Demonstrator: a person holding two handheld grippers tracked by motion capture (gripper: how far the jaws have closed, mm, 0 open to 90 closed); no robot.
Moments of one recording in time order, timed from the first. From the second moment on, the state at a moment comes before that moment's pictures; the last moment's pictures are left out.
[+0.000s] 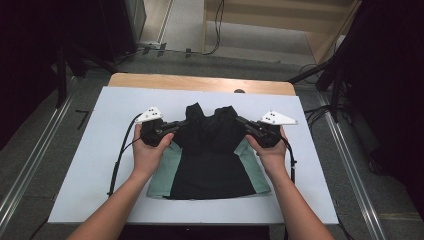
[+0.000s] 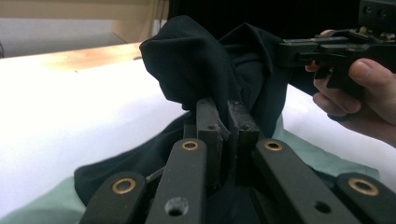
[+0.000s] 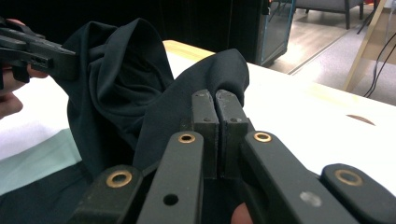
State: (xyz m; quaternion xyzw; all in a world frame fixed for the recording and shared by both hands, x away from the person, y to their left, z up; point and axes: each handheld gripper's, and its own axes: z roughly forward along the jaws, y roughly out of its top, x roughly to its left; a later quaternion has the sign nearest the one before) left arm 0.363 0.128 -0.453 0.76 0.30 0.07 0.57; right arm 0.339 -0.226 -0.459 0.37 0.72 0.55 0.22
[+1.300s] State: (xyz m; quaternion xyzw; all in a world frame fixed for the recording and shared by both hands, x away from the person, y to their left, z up) left arm 0.298 0.152 -0.507 0.82 0.32 0.04 0.47; right arm 0.257 -0.241 -0.518 0.38 0.75 0.52 0.16
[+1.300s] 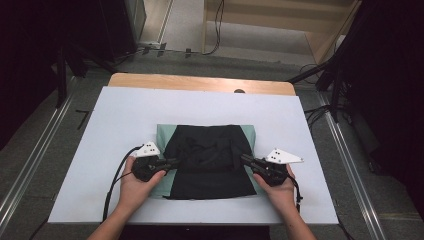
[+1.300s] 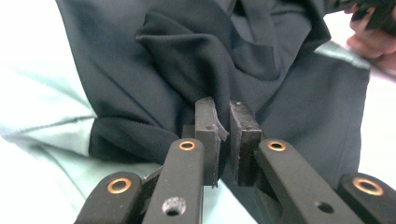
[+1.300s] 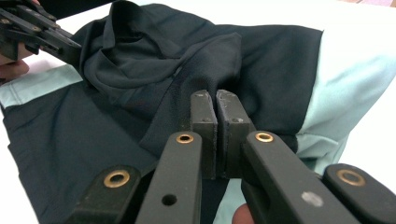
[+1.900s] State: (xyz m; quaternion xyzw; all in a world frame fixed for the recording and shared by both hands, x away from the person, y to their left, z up) left arm 0.282 0.185 -0.482 0.79 0.34 0.06 0.51; right arm 0.237 -0.253 -0.499 0.40 0.74 0.52 0.16
